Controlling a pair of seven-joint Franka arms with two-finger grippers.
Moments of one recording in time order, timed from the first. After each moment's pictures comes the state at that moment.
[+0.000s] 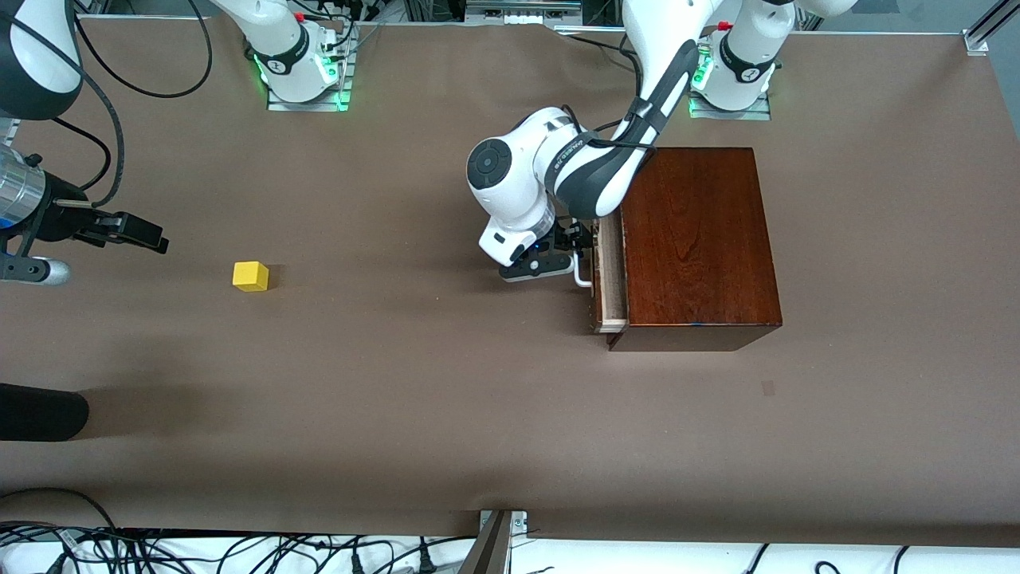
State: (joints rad) left arm -0.79 0.70 0.00 -1.40 0.21 1.87 -0.97; right arm 0.09 0.17 -0.12 -1.56 0.05 1.66 0.07
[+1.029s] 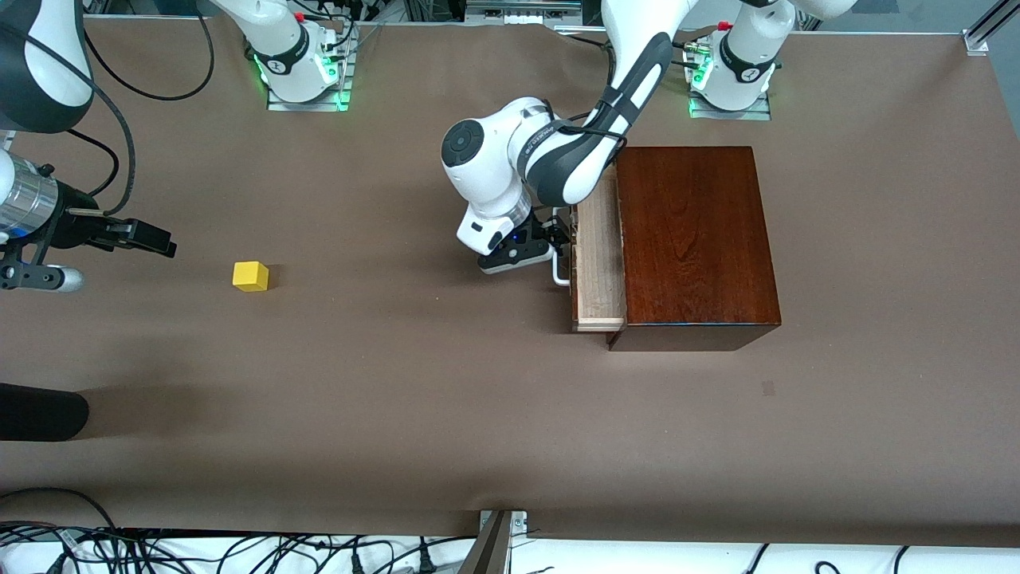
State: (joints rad) left arm -0.87 0.75 0.03 -1.33 0.25 1.89 -1.10; right arm 0.10 0.19 -0.12 -1.56 0.05 1.66 0.07
